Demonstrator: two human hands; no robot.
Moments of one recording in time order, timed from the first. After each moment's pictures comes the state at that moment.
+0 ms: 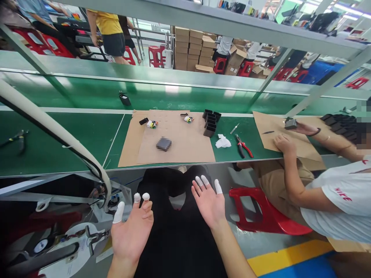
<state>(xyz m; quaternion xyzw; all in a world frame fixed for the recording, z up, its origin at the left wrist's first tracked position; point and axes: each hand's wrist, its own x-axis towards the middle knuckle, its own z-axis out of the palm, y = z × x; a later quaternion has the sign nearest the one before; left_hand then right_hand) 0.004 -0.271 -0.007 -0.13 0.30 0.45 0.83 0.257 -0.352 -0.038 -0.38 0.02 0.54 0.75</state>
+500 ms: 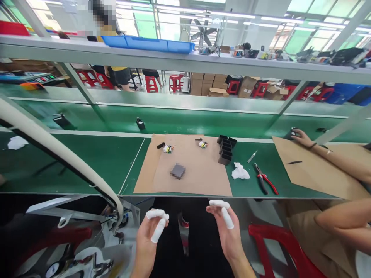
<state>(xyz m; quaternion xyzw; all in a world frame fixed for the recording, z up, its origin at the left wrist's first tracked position) 0.039 -0.223 -0.005 0.43 0.44 0.49 0.61 0.274 -0.305 -0.025 -0.50 -0.20 0.40 0.74</state>
